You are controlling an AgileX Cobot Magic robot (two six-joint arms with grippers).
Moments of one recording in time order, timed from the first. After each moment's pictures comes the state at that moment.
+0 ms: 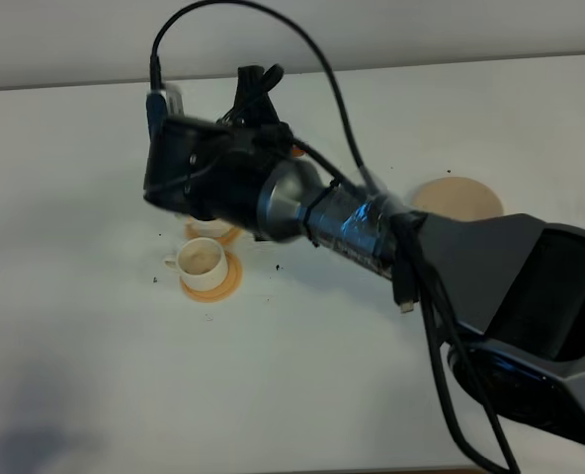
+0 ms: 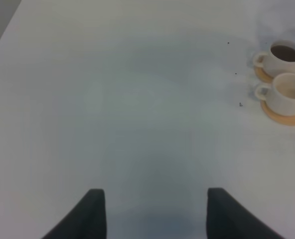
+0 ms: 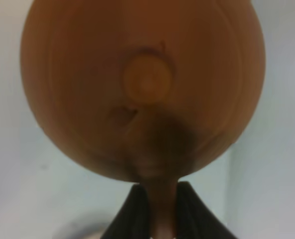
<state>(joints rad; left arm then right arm) 0.03 -0.01 -0.51 0.09 1.08 -0.03 1.09 2.42 -2.20 -0.75 1.21 -0.41</state>
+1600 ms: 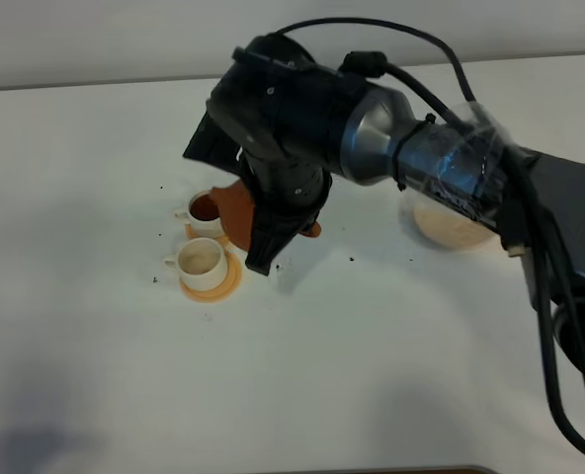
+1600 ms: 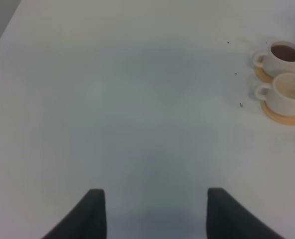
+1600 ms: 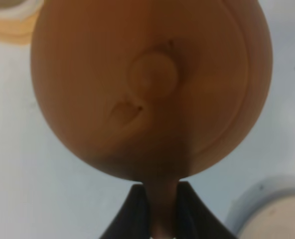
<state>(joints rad) 0.03 -0.01 -0.51 0.09 1.08 -0.03 1.01 2.22 -1.96 -0.25 1.22 -0.28</state>
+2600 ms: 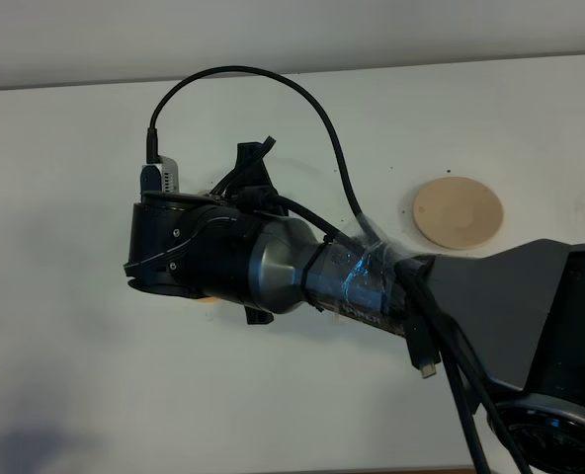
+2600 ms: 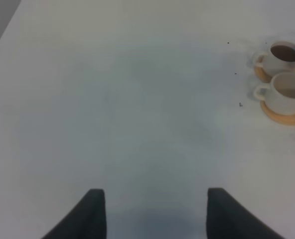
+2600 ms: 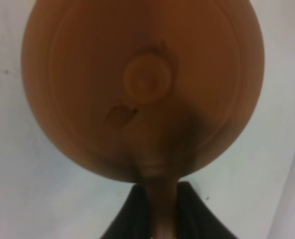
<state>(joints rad) 0.03 -0.01 -0.51 0.09 1.08 -0.03 1.22 2.29 -1.90 -0.71 1.22 -0.27</state>
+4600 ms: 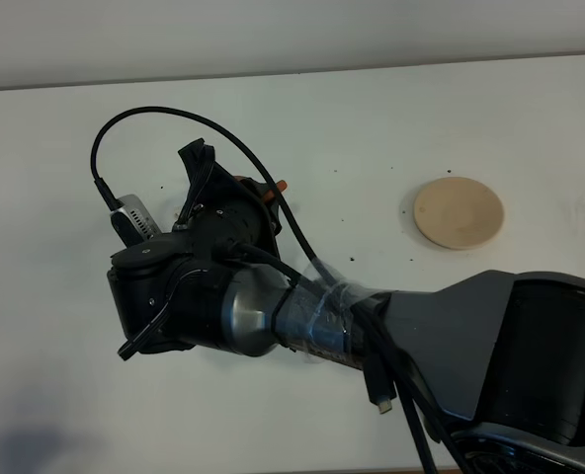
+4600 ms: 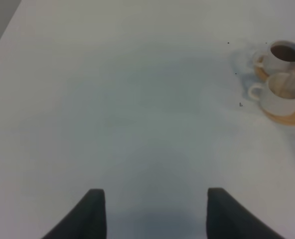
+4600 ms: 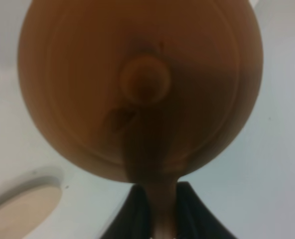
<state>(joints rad) 0.03 -0.01 -0.51 0.09 1.08 -0.03 1.27 2.37 -1.90 -1.06 1.22 -0.49</state>
